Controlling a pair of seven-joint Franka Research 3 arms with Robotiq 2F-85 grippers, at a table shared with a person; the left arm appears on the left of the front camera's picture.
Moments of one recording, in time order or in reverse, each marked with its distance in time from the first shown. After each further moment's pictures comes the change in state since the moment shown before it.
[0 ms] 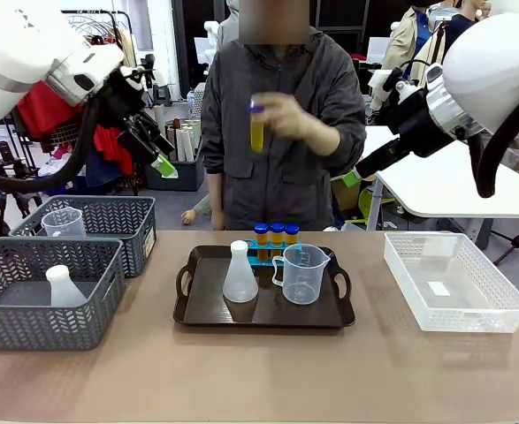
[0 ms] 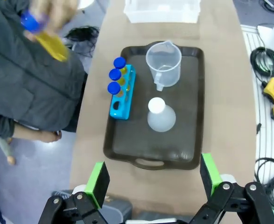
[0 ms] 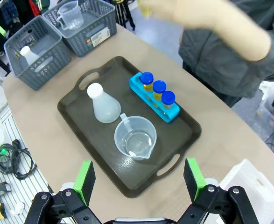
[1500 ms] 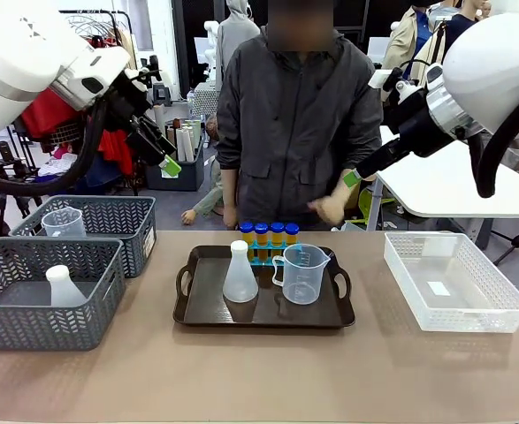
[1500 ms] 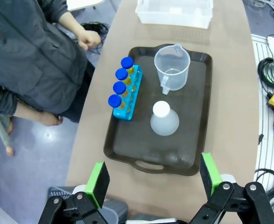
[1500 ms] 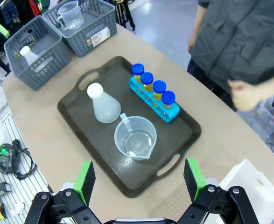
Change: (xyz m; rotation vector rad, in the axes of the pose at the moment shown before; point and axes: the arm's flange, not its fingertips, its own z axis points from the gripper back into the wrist) left arm 0.004 -0.004 -0.007 0.032 -0.005 0.057; right arm 0.000 0.000 0.000 0.000 0.000 0.000
